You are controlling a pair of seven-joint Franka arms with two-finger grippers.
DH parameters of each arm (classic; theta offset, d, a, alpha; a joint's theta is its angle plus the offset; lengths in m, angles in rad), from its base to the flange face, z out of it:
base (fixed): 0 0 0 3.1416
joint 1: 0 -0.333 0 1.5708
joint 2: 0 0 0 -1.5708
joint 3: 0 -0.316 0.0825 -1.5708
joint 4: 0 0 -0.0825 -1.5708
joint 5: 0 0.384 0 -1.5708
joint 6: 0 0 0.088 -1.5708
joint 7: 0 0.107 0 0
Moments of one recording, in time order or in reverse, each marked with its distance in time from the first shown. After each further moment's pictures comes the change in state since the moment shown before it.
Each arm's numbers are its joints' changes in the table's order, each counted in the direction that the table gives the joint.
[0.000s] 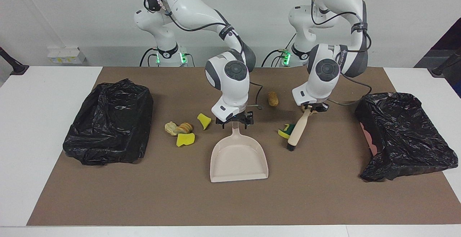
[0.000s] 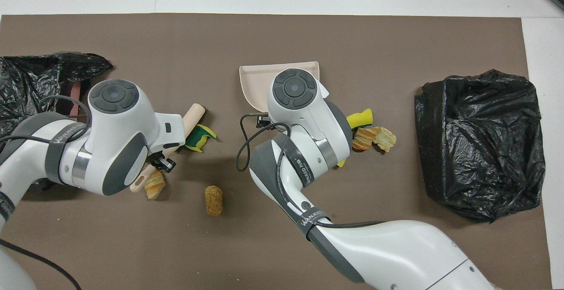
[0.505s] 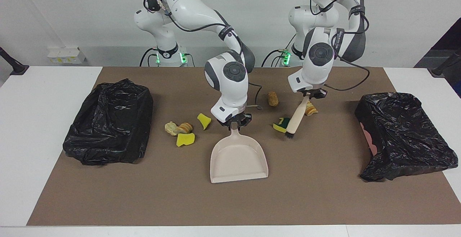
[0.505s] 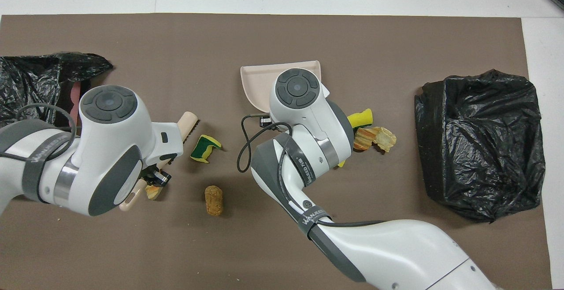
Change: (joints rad) left arm -0.005 -0.127 0.002 0.000 0.000 0.163 -0.145; right arm 0.005 -0.003 0.001 -0.001 0.015 -0.003 -0.068
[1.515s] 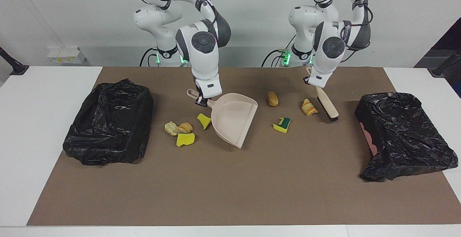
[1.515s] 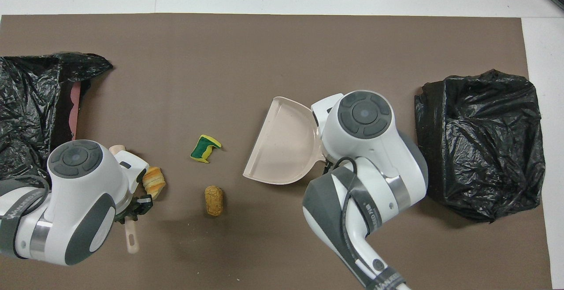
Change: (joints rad) left arm -0.023 -0.197 -0.055 -0.360 -0.051 -0.141 -0.644; right arm 0.049 -0.389 -0.003 -0.398 -0.055 0.093 -1.194
